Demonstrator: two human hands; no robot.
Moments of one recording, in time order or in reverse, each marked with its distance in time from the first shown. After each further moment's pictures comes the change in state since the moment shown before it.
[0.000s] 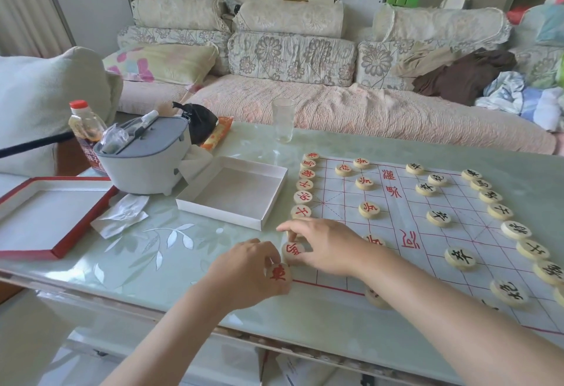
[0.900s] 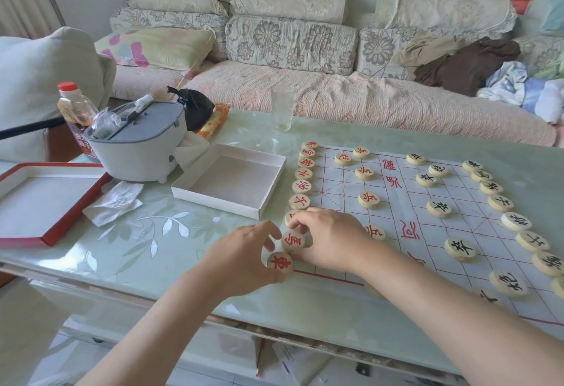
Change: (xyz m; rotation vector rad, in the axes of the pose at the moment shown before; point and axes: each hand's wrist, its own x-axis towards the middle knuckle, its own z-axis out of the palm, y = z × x) left_hand -0.001 0.002 -0.008 -0.040 -0.012 0.054; right_hand -0.007 -0.002 0.008 -0.085 0.122 0.121
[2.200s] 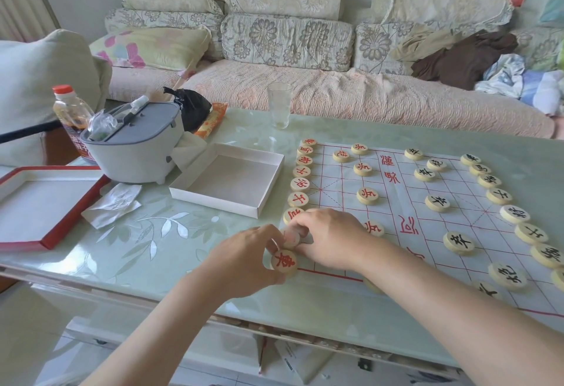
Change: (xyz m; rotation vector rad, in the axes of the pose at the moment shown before) left_hand 0.003 -0.002 0.007 0.005 -0.040 0.037; right_hand 0.000 0.002 0.001 -0.016 -0.050 0.003
